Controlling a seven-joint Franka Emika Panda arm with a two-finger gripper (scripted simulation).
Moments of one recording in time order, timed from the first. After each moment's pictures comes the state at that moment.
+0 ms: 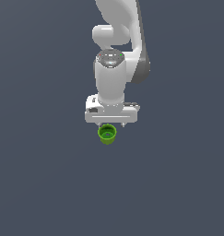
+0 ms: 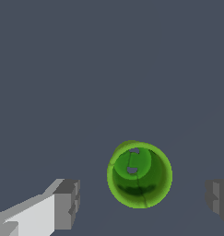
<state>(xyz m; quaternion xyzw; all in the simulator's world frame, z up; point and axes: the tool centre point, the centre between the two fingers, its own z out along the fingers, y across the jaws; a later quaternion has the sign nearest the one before) 0.007 -0.001 0.184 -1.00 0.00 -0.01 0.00</state>
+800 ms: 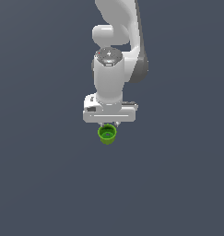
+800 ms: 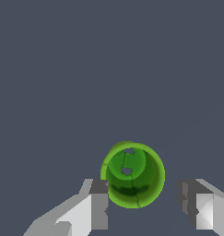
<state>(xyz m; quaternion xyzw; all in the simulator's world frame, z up) 0.006 -0.009 0.186 -1.00 -0.01 -0.02 0.00</state>
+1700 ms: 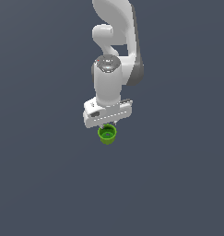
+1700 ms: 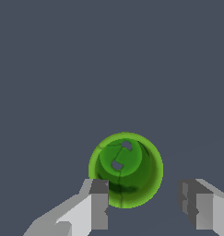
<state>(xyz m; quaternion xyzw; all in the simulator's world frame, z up) -0.012 -0.014 0.161 -0.98 -0.18 -0.01 -0.01</state>
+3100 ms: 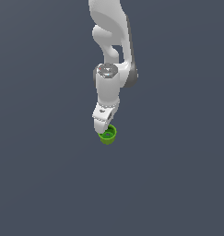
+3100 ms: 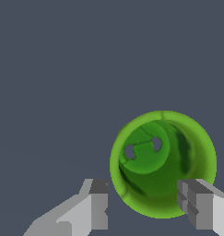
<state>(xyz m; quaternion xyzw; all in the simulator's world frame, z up) -0.058 -0.015 0.113 -0.84 -0.55 -0.01 -0.01</state>
